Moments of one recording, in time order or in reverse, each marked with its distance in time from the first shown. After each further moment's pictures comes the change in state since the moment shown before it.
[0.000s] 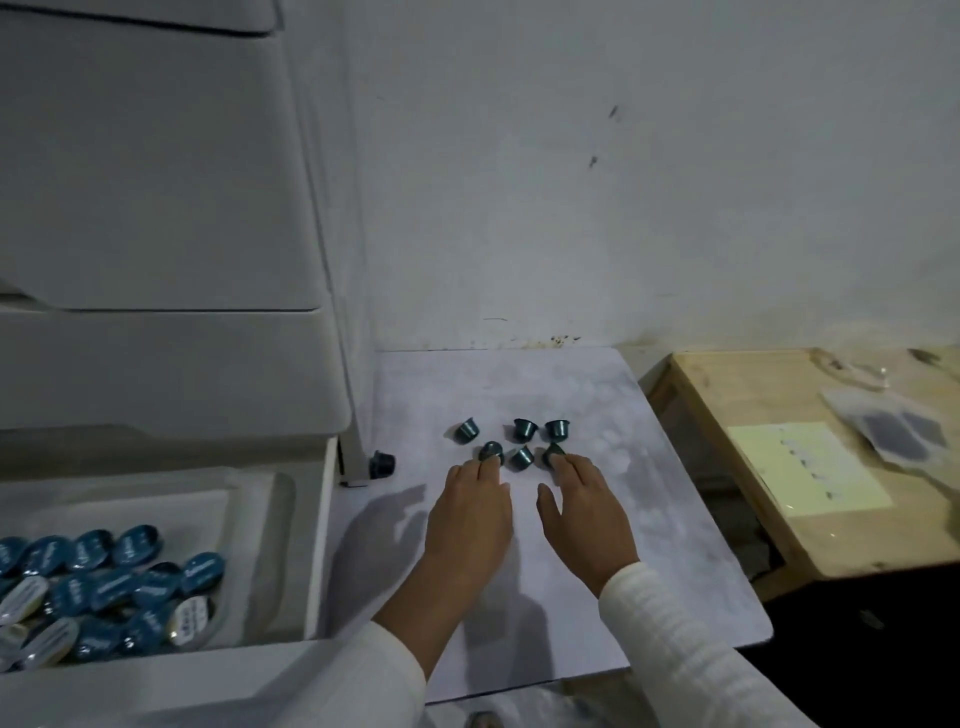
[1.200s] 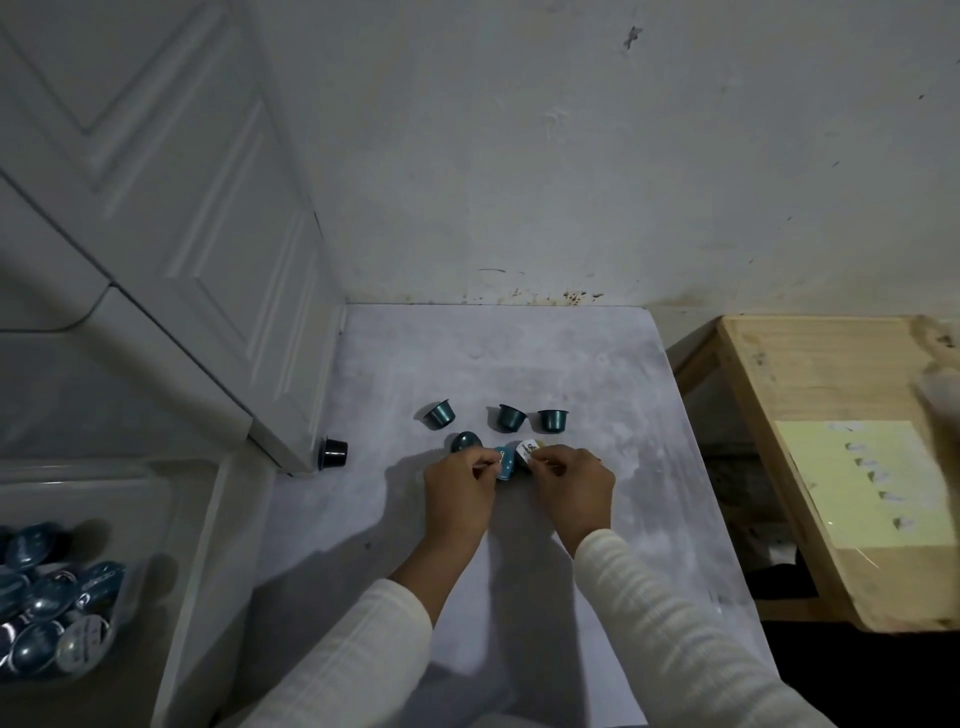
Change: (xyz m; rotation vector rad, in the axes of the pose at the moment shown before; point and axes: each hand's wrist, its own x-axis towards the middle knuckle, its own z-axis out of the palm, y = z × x) left_hand 0.087 0.006 0.081 -0.475 0.076 -0.437; right_hand 0.087 0.061 0.045 0.361 -0.163 0.408
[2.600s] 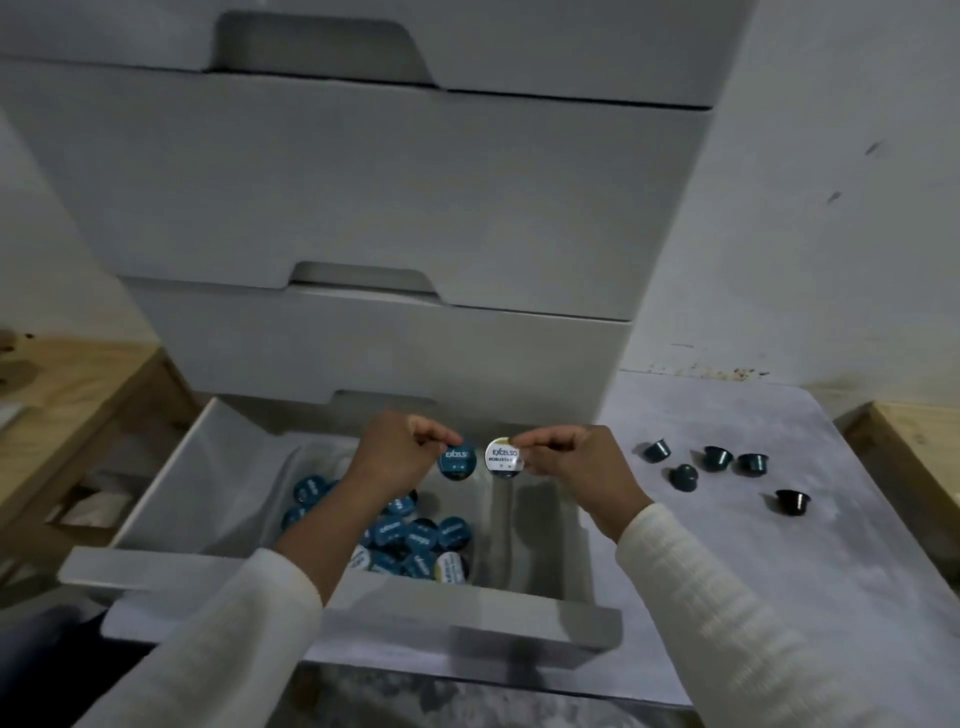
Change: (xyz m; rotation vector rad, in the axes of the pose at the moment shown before) left_hand -0.038 -0.115 -0.379 0.052 0.006 0.122; right_hand -0.182 -0.238 0.110 0.544 -0.410 -0.282
